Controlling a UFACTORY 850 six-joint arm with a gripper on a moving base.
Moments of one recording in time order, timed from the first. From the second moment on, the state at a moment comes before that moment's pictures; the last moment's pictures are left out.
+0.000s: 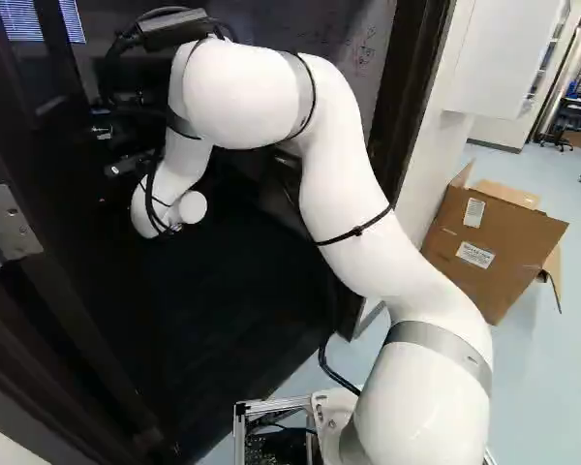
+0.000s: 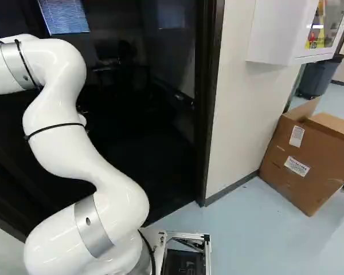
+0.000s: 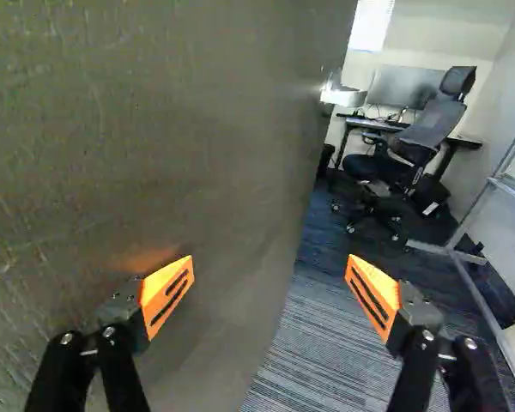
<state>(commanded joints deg) 43.6 -41.4 -72.0 -9.8 50.0 0.0</state>
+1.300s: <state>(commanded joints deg) 48.4 -41.9 -72.7 -13.5 50.0 0.0</state>
